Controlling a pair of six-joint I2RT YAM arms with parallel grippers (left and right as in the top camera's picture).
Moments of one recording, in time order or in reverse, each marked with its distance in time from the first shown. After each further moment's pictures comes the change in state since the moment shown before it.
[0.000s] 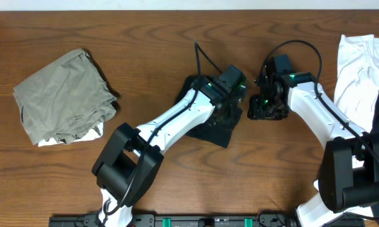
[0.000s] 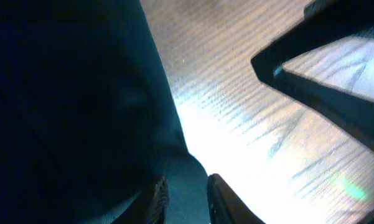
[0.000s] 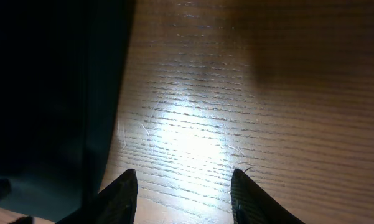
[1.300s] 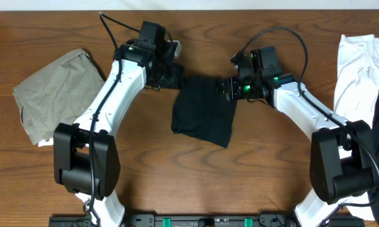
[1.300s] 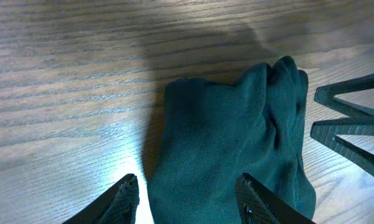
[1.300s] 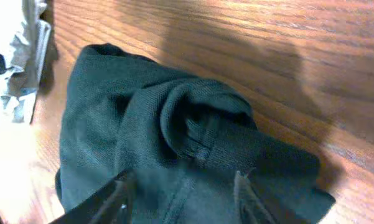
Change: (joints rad) left arm 0.460 -0.093 0.047 -0.048 0.087 0.113; right arm 0.077 0.077 -0.004 0.529 -0.357 0.056
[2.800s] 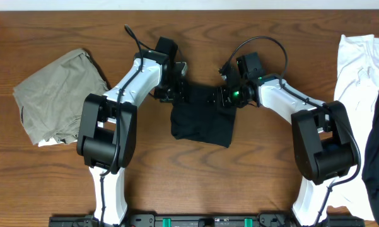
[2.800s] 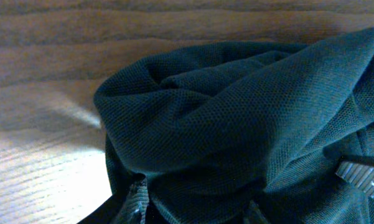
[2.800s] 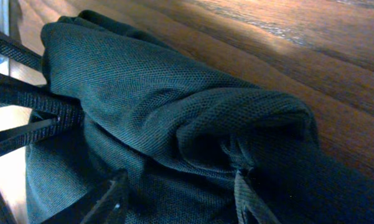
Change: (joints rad) left arm -0.022 0.249 0.016 -0.062 0.000 -0.040; right arm 0.041 0.179 0.049 -0.062 -0.021 -0.017
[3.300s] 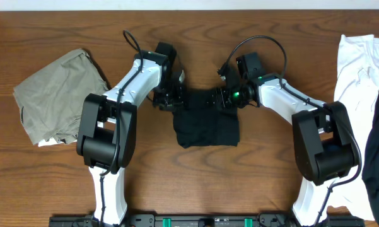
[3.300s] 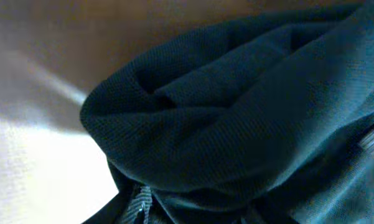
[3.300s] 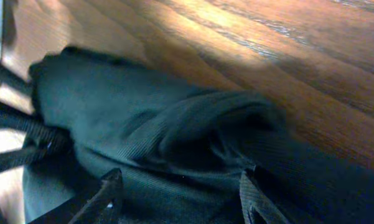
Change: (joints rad) left arm 0.003 0.000 -0.014 -0.143 0.044 -0.077; right arm -0.004 -0.007 0.005 -0.029 0.016 -0.066
